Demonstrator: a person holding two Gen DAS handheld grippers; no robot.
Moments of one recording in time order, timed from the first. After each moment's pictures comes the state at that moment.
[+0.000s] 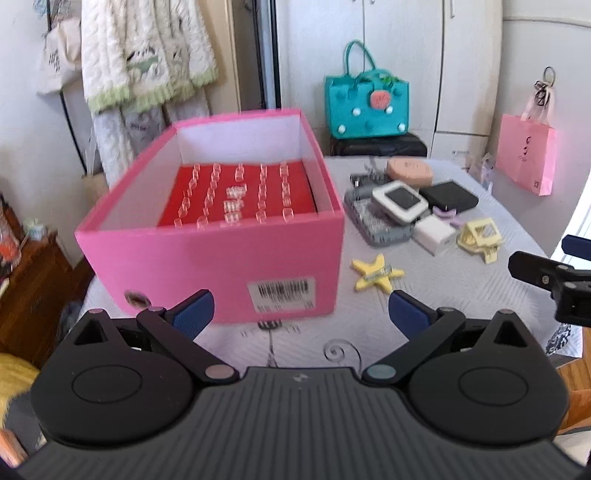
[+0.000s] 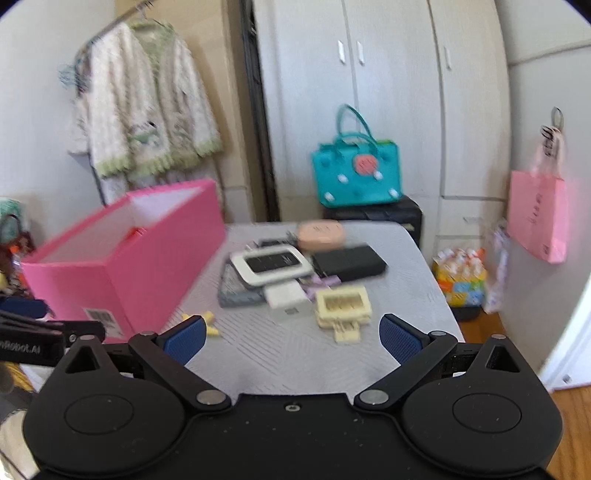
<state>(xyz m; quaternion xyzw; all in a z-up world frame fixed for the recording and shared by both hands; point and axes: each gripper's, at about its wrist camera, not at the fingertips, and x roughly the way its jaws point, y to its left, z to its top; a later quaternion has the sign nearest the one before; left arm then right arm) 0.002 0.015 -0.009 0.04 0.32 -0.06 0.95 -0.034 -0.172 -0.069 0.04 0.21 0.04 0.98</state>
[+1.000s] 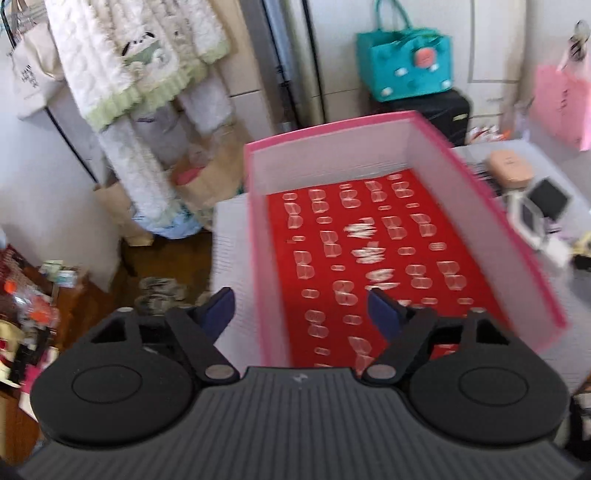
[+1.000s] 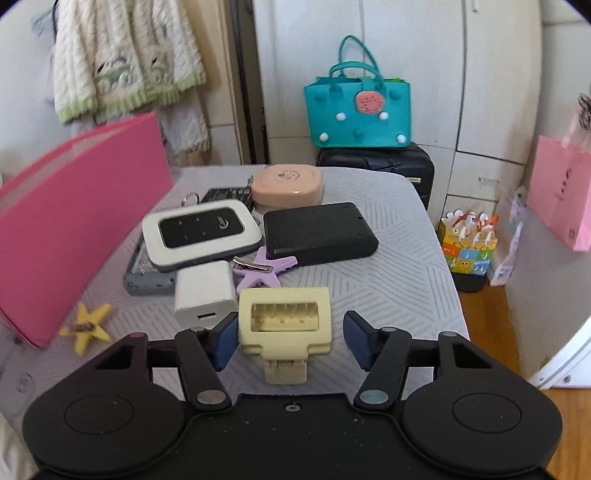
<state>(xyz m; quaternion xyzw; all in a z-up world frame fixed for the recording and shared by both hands) 0.155 0.128 0.036 0.12 0.42 -0.05 0.90 0.091 -0.213 -0.116 0.01 0.33 0.04 0.94</state>
